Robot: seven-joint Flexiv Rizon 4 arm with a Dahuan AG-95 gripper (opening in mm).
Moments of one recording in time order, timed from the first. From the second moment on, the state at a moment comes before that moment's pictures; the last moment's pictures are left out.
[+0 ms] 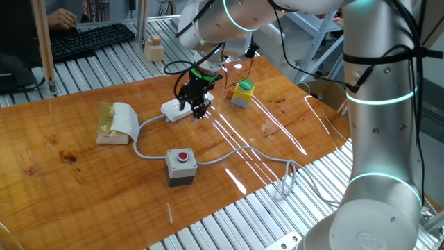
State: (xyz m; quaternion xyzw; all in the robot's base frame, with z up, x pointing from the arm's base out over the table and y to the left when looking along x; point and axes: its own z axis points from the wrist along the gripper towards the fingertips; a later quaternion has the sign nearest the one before) arm 0.620 -0.039 0.022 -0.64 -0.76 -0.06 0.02
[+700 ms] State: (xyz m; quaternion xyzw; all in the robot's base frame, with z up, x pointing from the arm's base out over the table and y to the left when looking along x) arm 0.616 -0.056 0.040 -0.63 -0.78 -0.03 0.03
